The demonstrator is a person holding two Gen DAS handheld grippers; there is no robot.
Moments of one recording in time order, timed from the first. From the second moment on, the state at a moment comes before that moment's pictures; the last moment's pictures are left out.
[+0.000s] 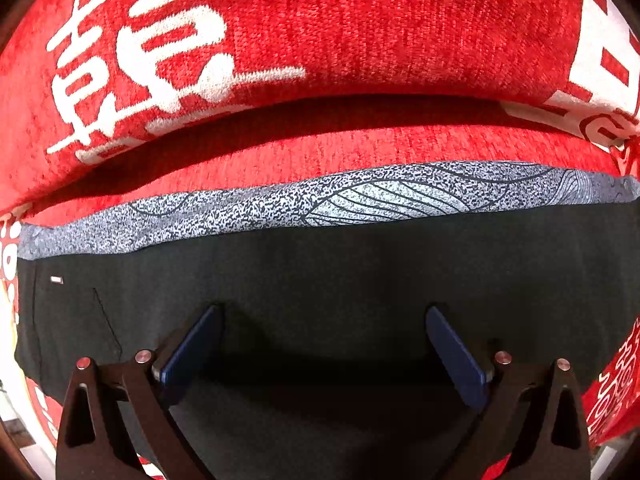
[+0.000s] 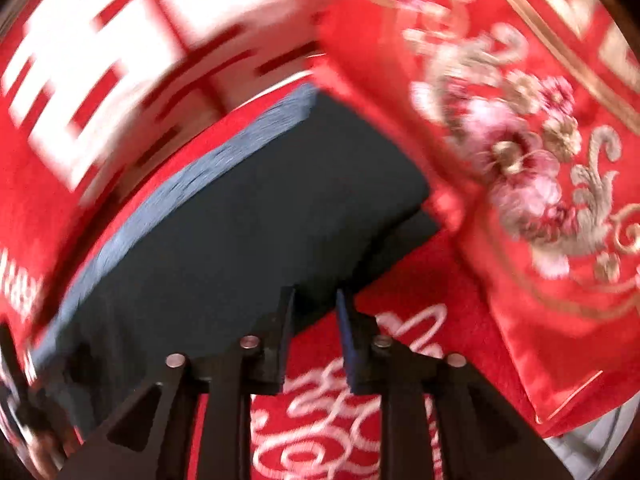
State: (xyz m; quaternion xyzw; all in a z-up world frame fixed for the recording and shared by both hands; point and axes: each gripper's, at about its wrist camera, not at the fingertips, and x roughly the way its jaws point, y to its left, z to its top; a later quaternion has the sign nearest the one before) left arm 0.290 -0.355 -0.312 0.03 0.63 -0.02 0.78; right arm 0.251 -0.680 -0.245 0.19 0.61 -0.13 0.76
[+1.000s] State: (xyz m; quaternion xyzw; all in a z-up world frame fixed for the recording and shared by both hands) left arm 0.238 -0.351 -0.302 0.06 0.65 -0.03 0.76; right arm 0.271 -0.525 -0.271 0.10 0.65 0.03 0.76
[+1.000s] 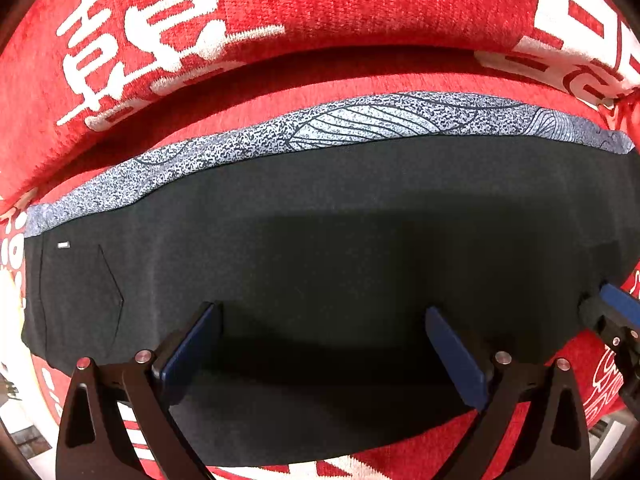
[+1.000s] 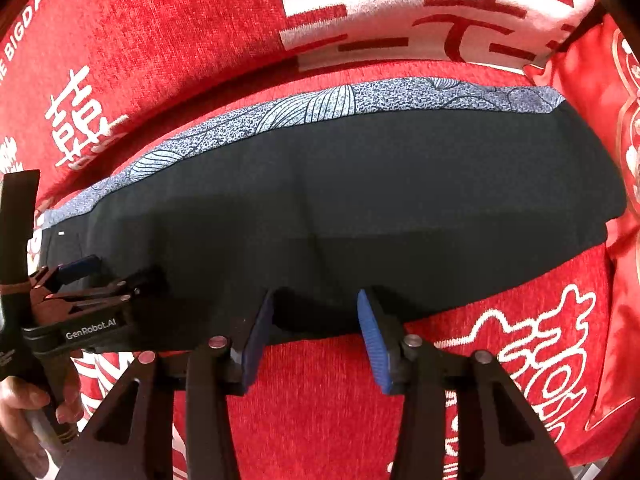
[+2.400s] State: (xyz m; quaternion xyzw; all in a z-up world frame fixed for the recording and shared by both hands) left arm 0.238 -0.379 -0.297 0.11 0.63 -0.01 0.77; right arm 0.272 -0.529 -0.273 0.11 0.64 0.05 0.76
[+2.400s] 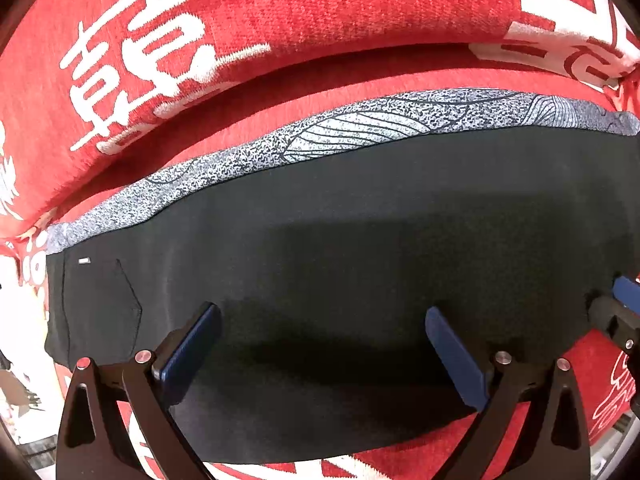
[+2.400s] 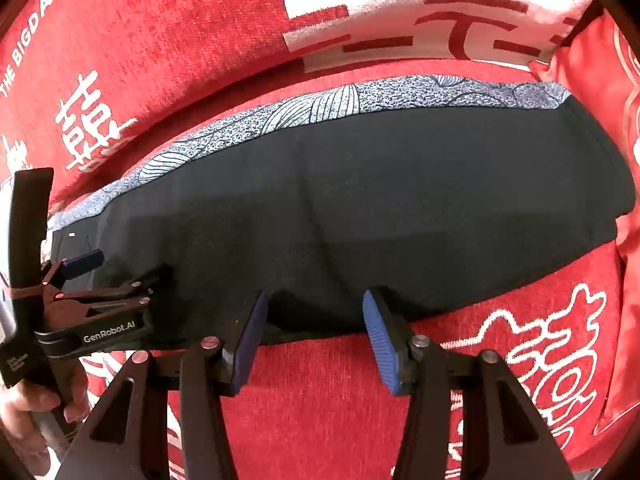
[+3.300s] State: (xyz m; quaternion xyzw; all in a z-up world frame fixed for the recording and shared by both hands) left arm 0.253 -0.484 -0.262 0.14 0.62 -0.08 0.77; right arm 0.257 -0.583 -0.261 0.16 0.62 0.02 0.76
